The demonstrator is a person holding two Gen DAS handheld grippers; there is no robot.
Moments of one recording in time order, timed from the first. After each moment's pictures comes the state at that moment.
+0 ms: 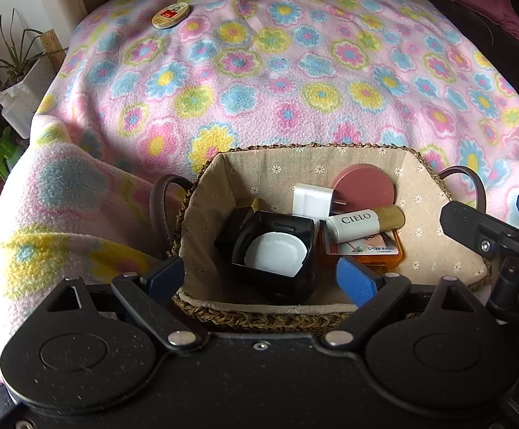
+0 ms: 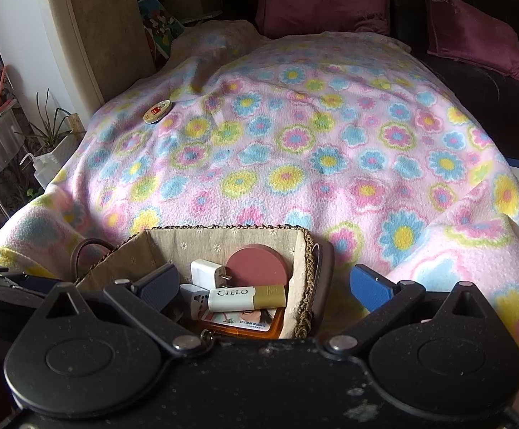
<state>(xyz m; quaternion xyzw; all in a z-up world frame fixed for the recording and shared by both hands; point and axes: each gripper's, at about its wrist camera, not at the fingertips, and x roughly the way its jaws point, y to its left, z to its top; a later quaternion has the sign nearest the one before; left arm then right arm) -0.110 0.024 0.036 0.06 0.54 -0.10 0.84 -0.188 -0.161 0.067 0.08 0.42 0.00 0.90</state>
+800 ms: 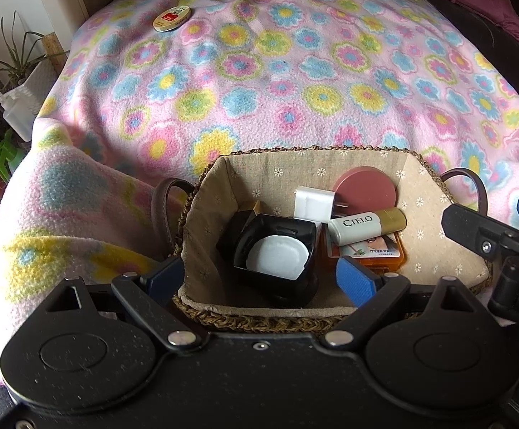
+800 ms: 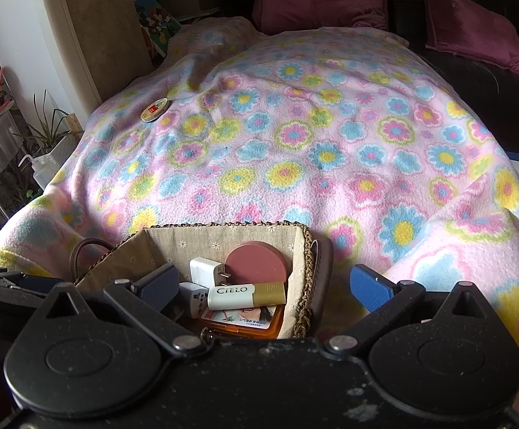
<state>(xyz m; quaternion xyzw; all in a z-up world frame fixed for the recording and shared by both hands) -0.109 0.025 0.037 0.06 0.53 -0.10 0.84 -0.186 -0.163 0.065 0.09 0.42 0.00 0.90</state>
